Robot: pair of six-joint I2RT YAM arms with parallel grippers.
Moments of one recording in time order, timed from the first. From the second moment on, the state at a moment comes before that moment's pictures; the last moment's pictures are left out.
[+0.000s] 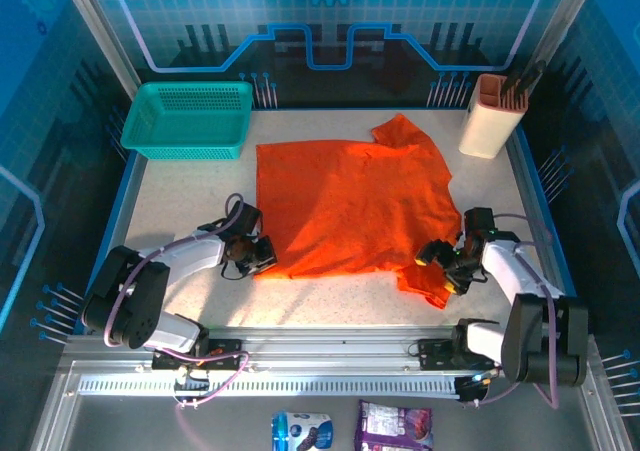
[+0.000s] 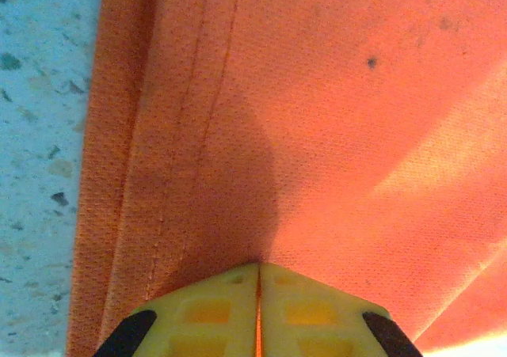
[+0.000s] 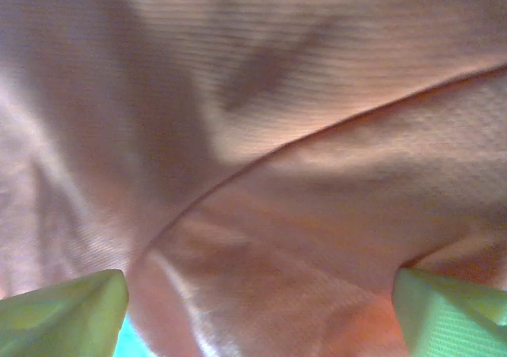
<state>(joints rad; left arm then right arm) -0.34 1.43 0.60 -0.38 0.29 -0.83 -0.11 1.22 0.56 -0.79 -0.36 0.60</state>
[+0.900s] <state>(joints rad) -0.28 1.09 0.59 -0.59 0.25 -0.88 -0.04 1.04 0.57 -1.10 -0.13 0.77</state>
